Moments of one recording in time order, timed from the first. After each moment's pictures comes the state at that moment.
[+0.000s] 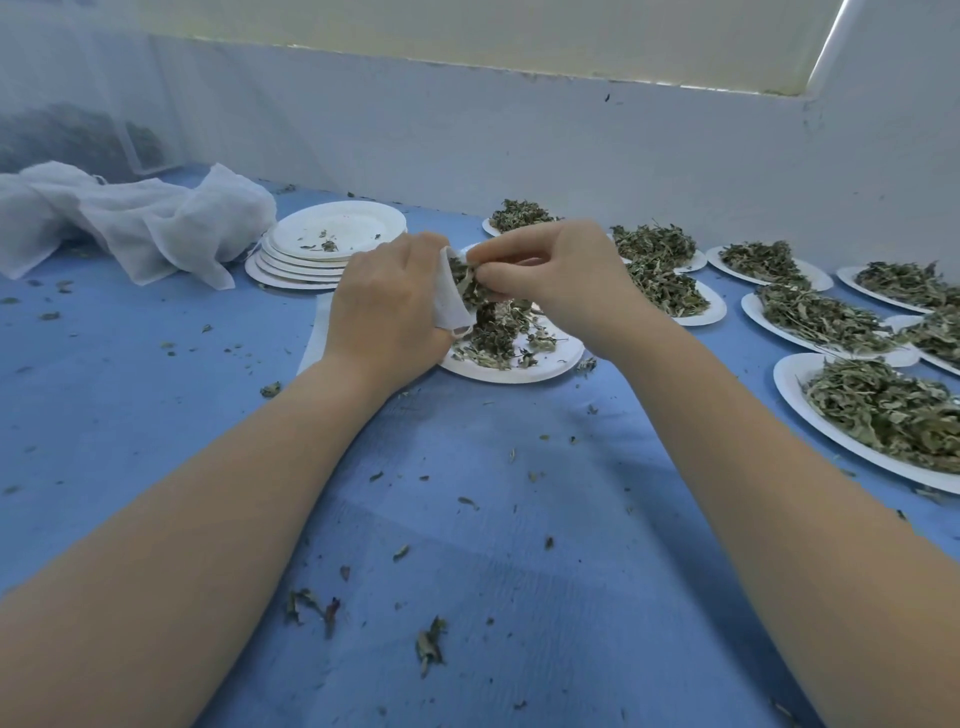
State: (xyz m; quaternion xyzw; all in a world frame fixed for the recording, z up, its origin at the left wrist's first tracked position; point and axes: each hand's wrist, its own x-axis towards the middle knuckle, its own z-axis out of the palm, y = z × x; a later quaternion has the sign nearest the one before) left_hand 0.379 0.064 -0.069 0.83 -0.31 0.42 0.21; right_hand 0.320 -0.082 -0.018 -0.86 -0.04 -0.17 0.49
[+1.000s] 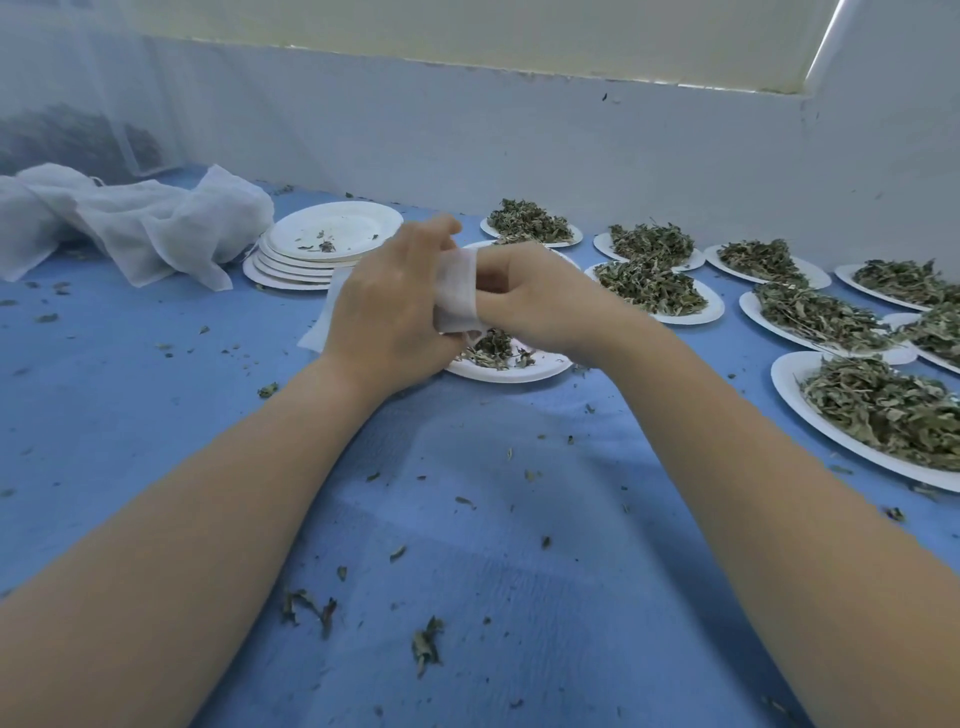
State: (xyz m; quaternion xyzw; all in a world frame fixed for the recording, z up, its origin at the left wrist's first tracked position) left_hand 0.374 0.064 -0.068 0.79 -0.36 0.41 0.28; right_hand 0.320 -0.071 -0.021 -0.91 -0.12 -0.05 0.40
